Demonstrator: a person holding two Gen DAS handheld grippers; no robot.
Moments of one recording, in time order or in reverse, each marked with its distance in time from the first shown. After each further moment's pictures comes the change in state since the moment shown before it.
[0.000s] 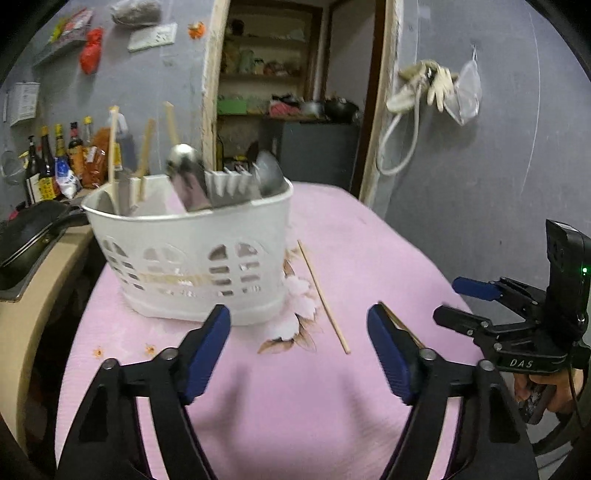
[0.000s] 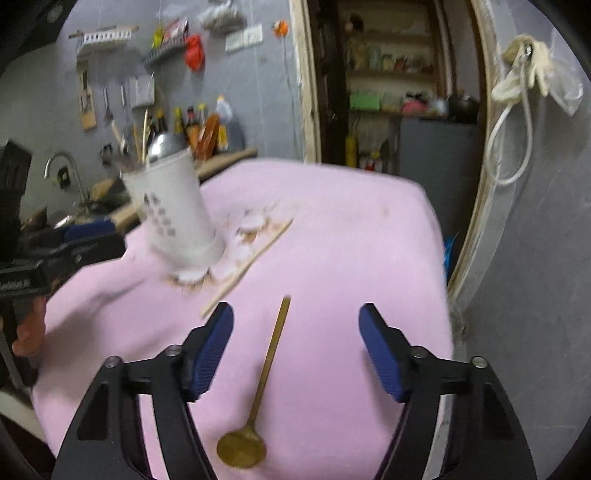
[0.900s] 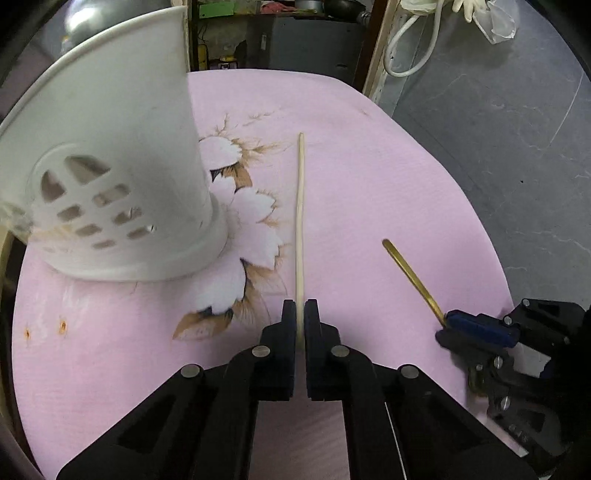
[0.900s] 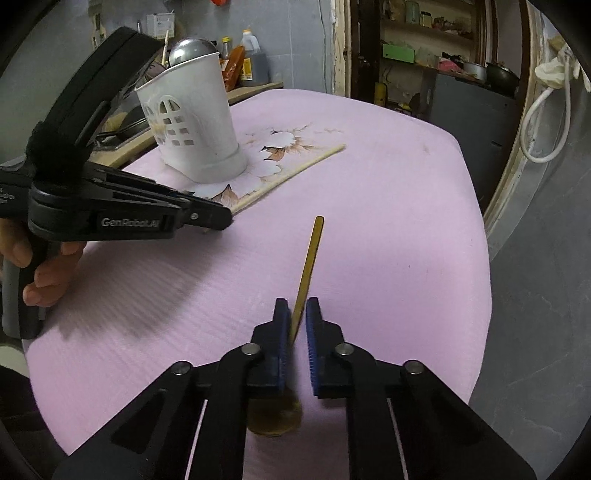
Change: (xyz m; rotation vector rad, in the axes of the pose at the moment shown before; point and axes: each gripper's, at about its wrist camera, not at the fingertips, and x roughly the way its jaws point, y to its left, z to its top) left arm 0.105 -0.015 0.000 -0.020 0.412 -0.008; right arm 0.020 0.014 -0.024 -0.086 0.234 0.049
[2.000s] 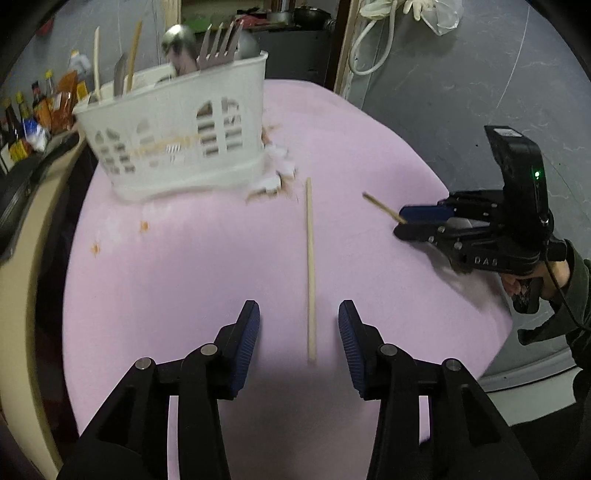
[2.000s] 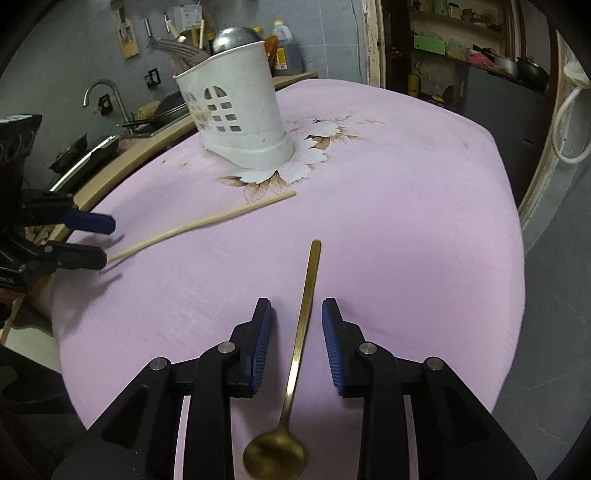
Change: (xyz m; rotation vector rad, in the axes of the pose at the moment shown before) left arm -0.102 0.027 -0.095 0.119 -0.031 -0.044; right arm 0.005 0.013 0.000 -0.033 0.045 0.140
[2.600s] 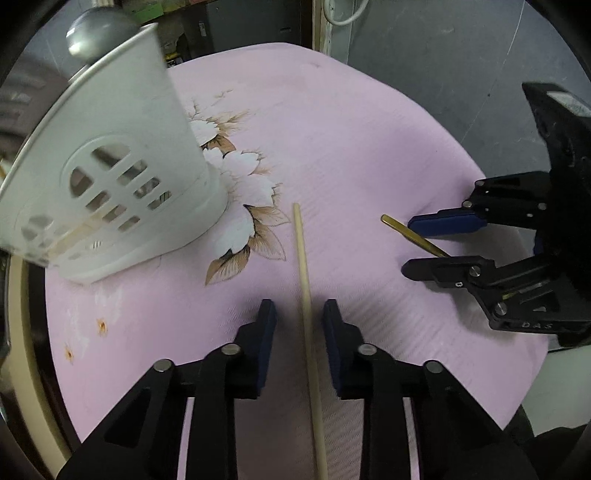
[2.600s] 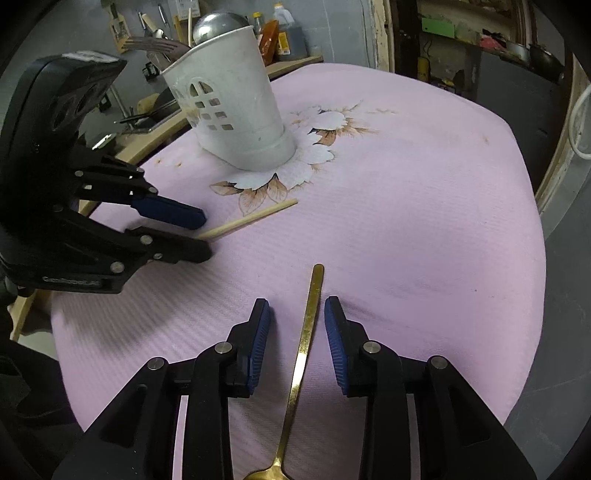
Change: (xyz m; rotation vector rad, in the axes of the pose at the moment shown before) left arm 0.075 -0.017 0.064 0.174 0.198 0.049; right arm 0.017 -0.006 0.024 0.005 0.084 0.036
